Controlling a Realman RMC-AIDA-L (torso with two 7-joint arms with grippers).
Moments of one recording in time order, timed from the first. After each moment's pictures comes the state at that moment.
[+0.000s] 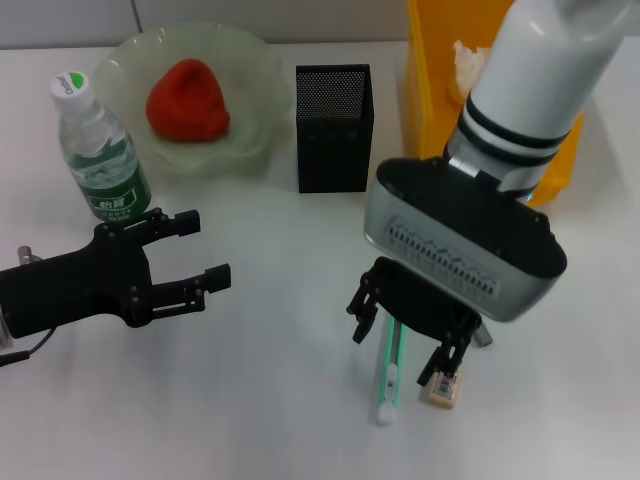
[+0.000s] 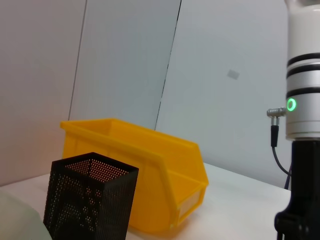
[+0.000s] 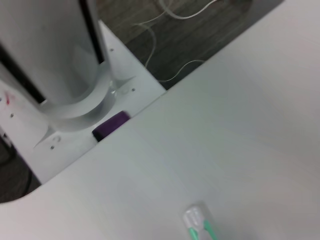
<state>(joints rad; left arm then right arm) -0.38 -2.02 0.72 0.47 1.83 1.64 -1.09 1.03 2.09 -1.66 -0.90 -2.32 -1.65 1.23</state>
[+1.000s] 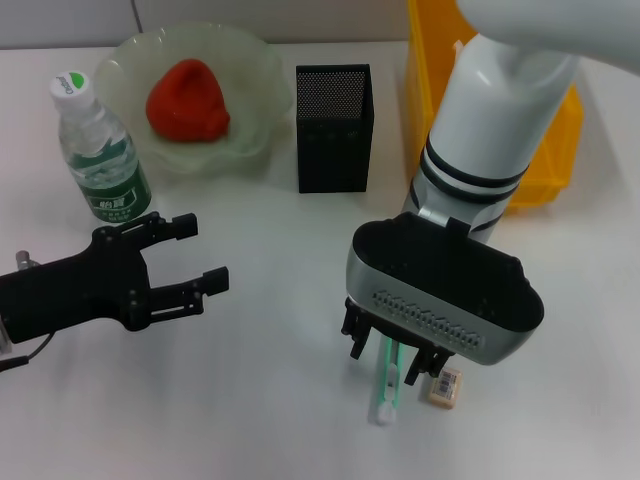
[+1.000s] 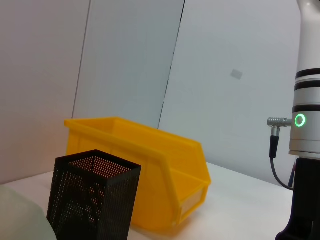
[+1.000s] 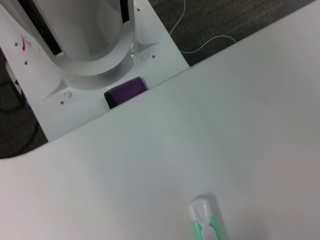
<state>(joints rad) -0.37 -2.02 0.72 0.47 1.83 1.64 -1.09 1.04 2.09 -1.87 -0.91 -2.28 -1.54 1.20</state>
